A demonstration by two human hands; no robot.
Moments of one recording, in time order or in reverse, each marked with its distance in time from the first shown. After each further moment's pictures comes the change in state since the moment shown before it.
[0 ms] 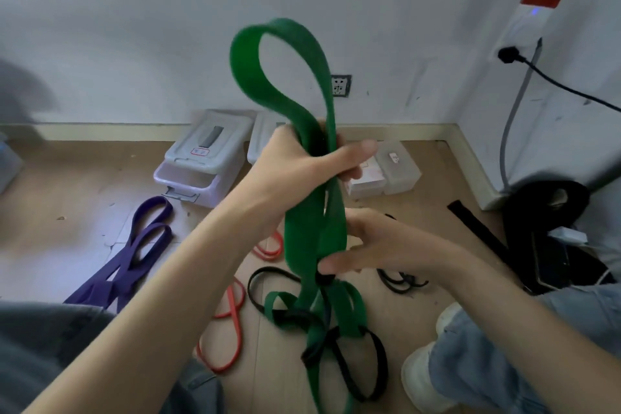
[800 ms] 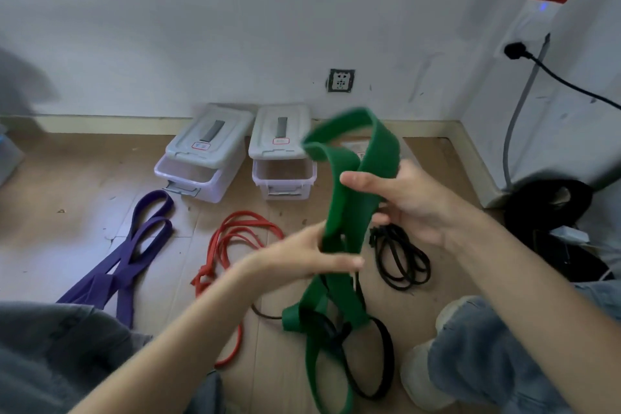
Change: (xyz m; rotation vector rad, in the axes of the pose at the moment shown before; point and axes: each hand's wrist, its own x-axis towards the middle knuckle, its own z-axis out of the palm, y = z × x) left_hand -0.028 -0.099 0.006 -0.082 -0.442 -0.380; right_hand 0.003 -0.021 -0.021 0.474 0.421 0.017
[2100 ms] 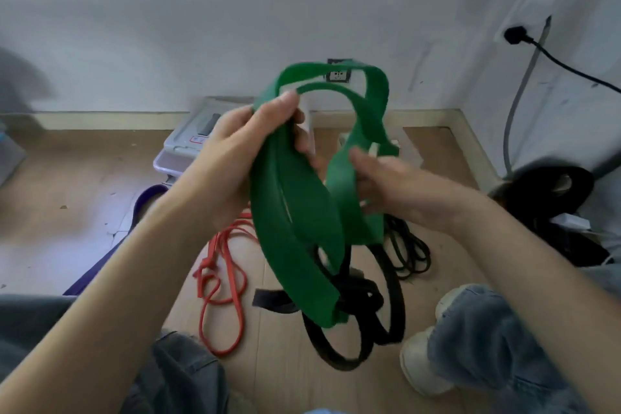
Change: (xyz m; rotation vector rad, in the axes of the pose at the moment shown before) left_hand -0.040 0.097 -0.017 -0.280 0.379 0.304; right_hand -0.004 -0.004 -0.010 -0.337 -0.187 0.118
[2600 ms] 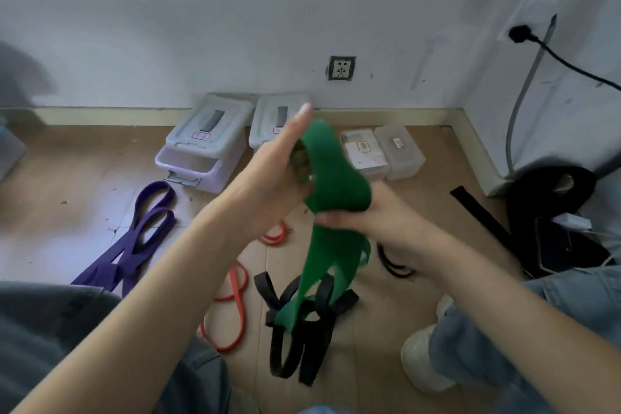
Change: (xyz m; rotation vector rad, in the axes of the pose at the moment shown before) left_hand 0.023 -0.043 -0.002 -0.229 -0.042 -0.255; right_hand 0.001 0.016 0.045 0.153 0.141 -0.146
